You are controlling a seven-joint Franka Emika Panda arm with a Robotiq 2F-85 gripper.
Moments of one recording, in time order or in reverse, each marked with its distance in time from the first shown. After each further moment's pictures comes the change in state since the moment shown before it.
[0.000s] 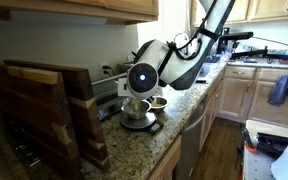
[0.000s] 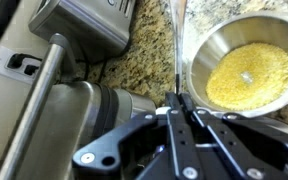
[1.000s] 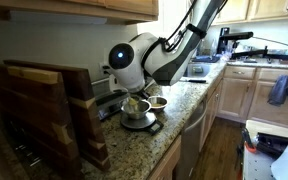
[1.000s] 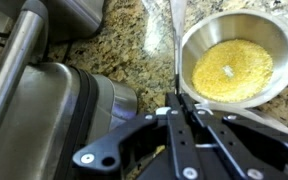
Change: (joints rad) arm -0.009 0.033 -0.023 0.120 0.326 0.079 -0.426
